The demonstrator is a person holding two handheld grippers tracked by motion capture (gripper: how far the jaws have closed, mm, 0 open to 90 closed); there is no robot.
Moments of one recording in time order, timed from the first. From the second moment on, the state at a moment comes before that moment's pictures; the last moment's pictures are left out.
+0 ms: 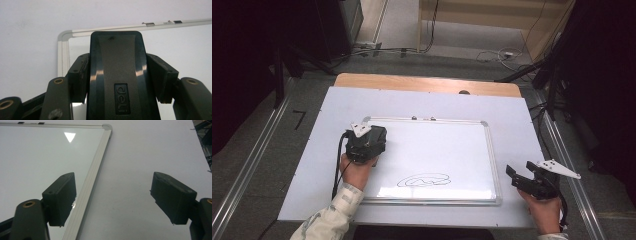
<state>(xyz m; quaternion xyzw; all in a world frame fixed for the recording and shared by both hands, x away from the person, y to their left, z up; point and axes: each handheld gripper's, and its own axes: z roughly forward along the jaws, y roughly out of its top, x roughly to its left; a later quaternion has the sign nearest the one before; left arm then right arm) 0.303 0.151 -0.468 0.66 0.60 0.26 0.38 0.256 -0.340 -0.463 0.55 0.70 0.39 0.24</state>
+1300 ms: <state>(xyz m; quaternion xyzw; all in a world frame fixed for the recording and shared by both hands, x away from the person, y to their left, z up) 0.262 0.101 -0.486 0.72 0.54 0.23 0.37 0.255 -0.338 -0.462 0.55 0.70 0.39 0.23</state>
